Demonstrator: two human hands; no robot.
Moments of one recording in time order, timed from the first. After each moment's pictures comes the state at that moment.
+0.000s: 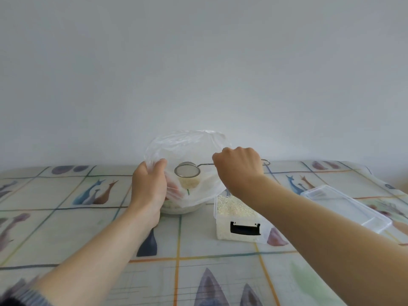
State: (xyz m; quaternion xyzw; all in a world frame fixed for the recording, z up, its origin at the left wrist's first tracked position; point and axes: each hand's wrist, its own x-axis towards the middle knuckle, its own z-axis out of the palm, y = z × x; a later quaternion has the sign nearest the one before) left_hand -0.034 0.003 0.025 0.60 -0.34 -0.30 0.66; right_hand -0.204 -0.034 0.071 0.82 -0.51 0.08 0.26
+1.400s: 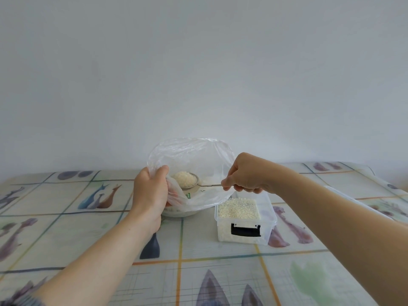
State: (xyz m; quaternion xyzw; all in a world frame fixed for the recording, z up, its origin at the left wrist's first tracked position) left_hand -0.043 0.019 0.033 0.60 -0.34 -0.30 0.65; right_hand -0.240 -0.038 0.088 0.75 -0.57 0.12 -0.31
